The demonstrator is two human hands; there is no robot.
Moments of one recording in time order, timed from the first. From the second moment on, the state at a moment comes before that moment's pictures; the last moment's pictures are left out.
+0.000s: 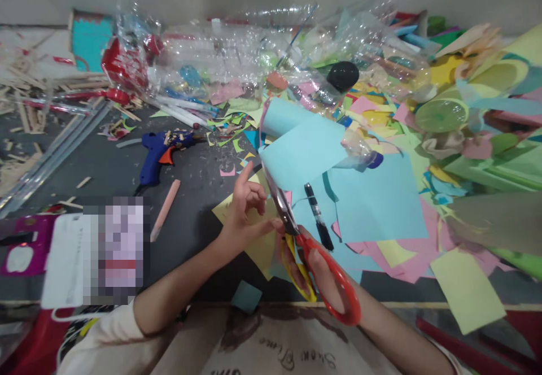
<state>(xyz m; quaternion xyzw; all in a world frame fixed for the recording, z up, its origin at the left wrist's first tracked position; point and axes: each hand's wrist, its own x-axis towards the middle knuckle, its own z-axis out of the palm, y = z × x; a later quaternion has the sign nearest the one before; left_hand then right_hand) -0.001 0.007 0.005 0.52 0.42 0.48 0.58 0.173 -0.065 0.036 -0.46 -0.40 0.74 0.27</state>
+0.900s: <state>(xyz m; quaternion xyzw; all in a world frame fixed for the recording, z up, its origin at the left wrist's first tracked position) 0.001 0.011 0.012 0.40 0.53 0.56 0.49 0.159 -0.053 0.067 -0.59 -0.66 0.47 0.09</state>
